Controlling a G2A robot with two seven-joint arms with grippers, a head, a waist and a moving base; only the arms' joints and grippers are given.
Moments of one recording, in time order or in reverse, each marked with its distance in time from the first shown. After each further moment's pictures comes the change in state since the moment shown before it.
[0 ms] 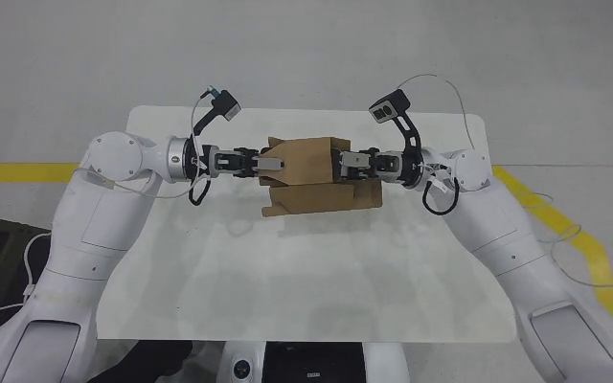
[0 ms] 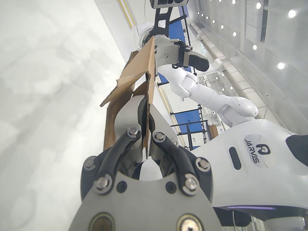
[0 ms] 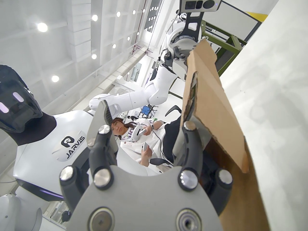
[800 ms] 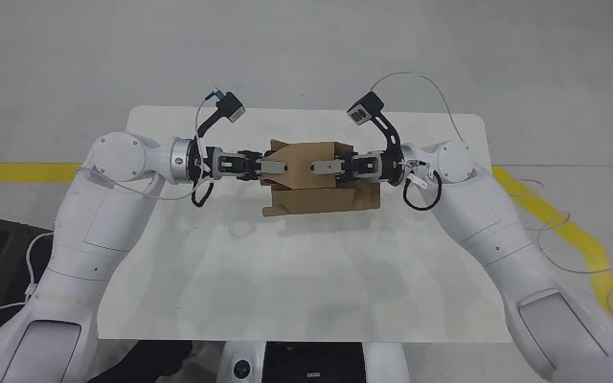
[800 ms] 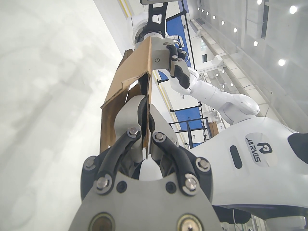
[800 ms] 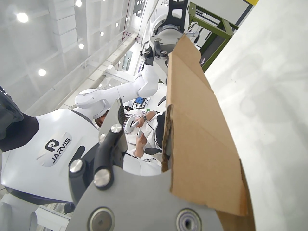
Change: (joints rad) left arm -0.001 -0.002 0.013 -0.016 -0.001 0.002 -0.004; right arm 0.068 -0.063 -0.056 0.070 -0.118 0.018 0.018
